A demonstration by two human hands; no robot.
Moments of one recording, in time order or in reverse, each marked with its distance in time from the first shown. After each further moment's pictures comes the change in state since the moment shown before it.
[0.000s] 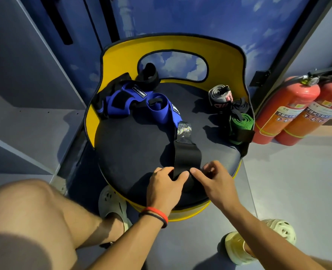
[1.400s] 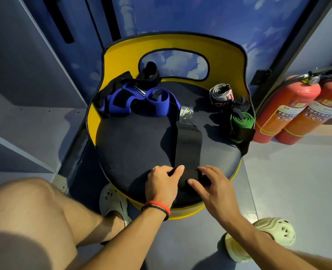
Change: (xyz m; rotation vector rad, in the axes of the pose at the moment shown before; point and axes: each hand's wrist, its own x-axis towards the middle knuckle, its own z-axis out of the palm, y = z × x) left_hand 0.011 -0.008 0.006 0.037 0.094 -0.061; right_hand -0.021 0.017 0.006 -0.200 -0.008 -0.292
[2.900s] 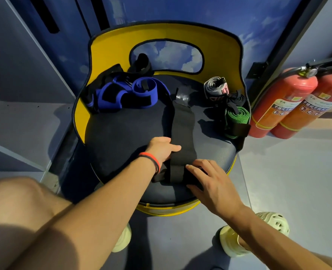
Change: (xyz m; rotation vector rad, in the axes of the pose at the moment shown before) left_hand 0.087 0.043 0.006 -0.421 -0.354 -0.268; right_hand 0.018 0.030 -0.013 -0.413 -0.087 -0.498
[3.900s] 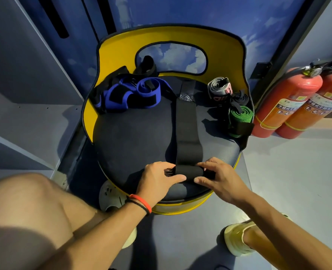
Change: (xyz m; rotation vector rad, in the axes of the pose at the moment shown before) left_hand -0.064 -0.072 -0.023 0.524 0.126 0.480; right_hand 0.012 0.017 -0.012 0.479 -0.227 0.338
